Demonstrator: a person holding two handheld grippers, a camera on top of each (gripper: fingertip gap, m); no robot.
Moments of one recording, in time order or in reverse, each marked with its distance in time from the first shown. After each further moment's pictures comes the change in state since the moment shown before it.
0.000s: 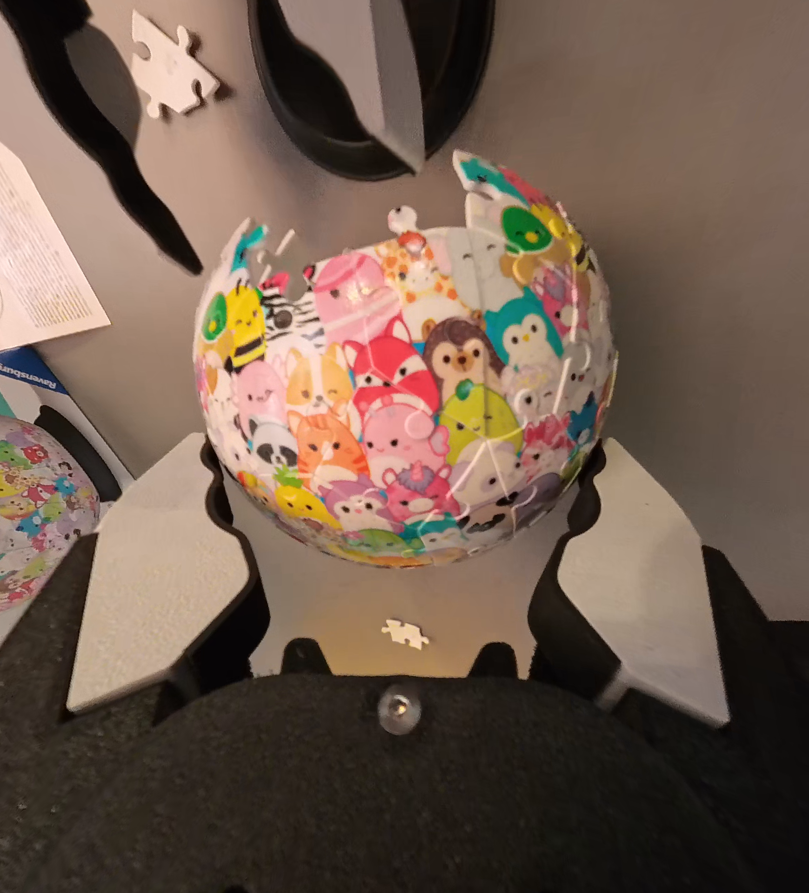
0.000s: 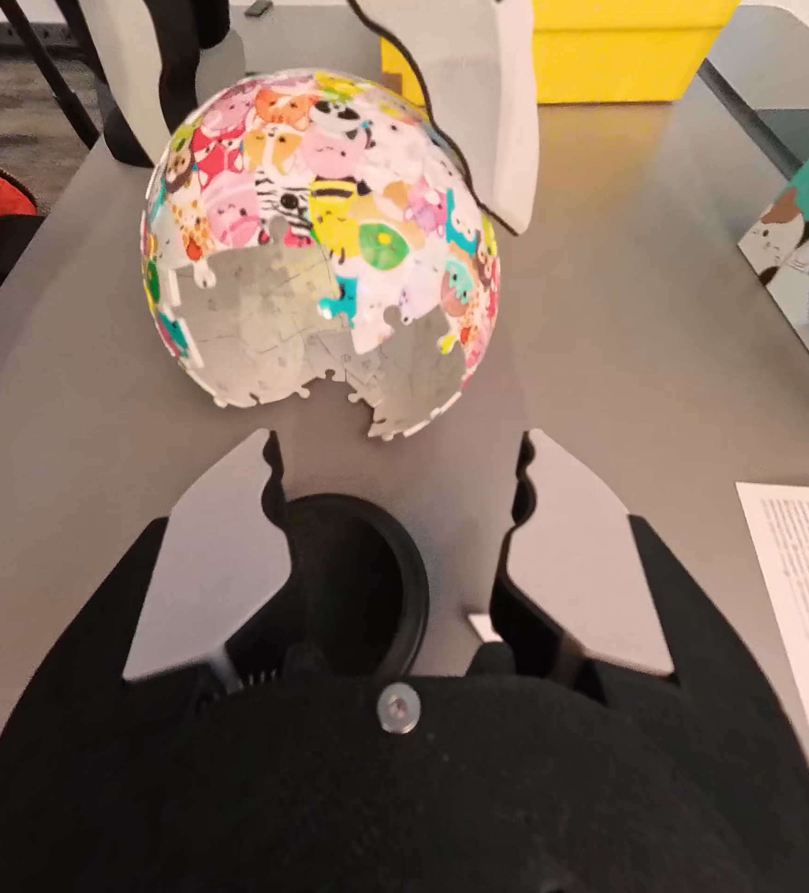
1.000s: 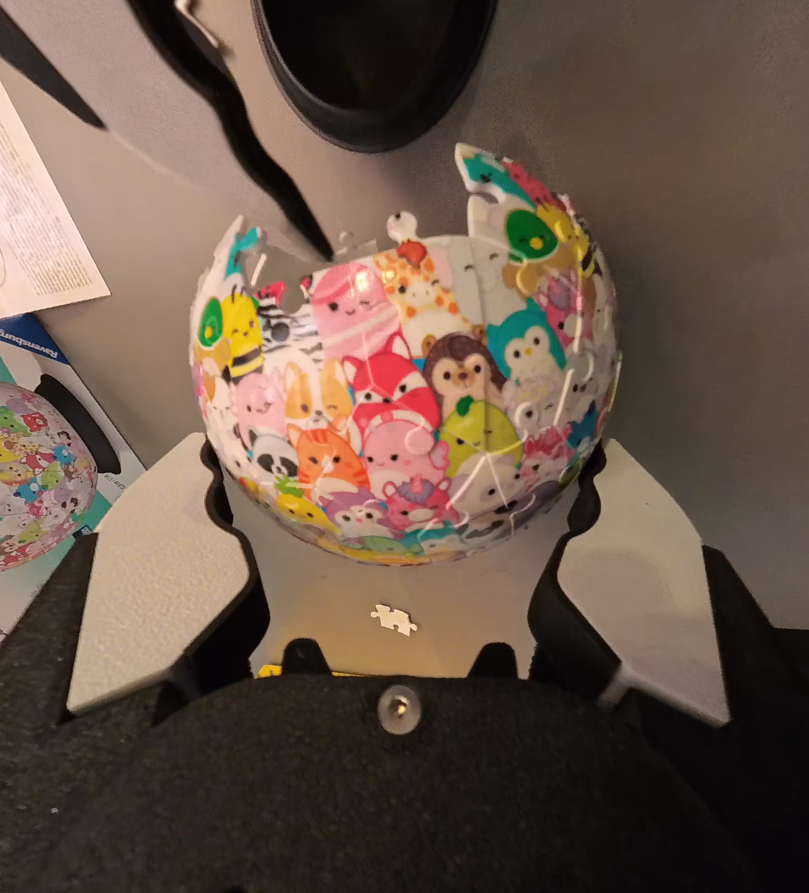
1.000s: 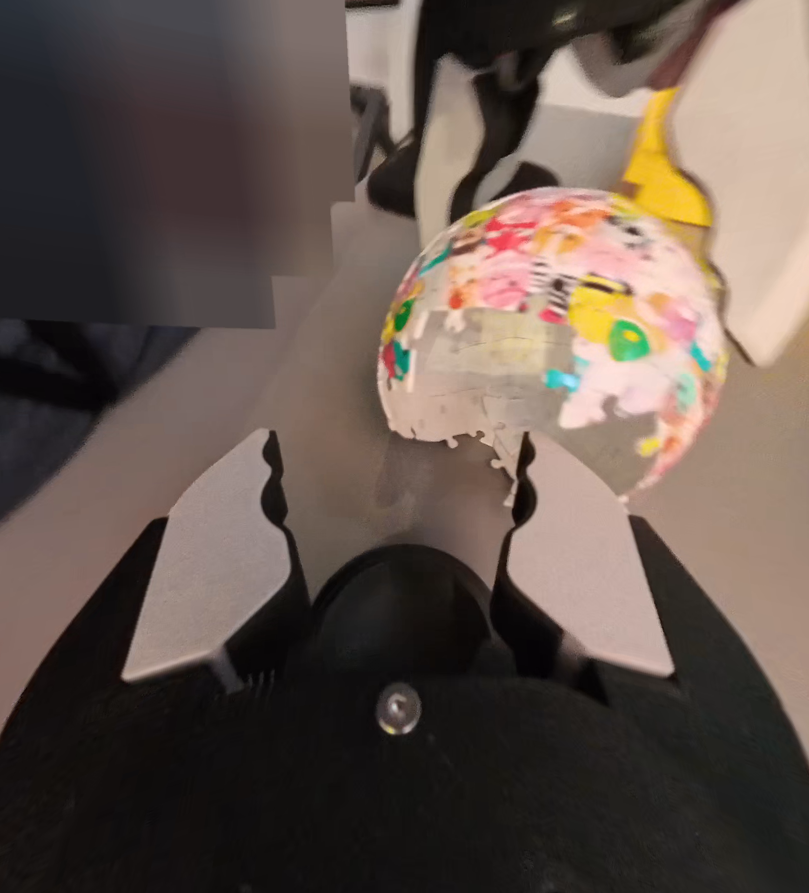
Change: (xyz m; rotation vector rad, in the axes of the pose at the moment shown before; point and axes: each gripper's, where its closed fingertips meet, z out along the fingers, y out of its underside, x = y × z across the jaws) left arm 0.005 0.008 -0.001 -0.026 -0.046 -0.028; right arm -0.068 -0.021 -0.004 0.105 -0.397 -0.194
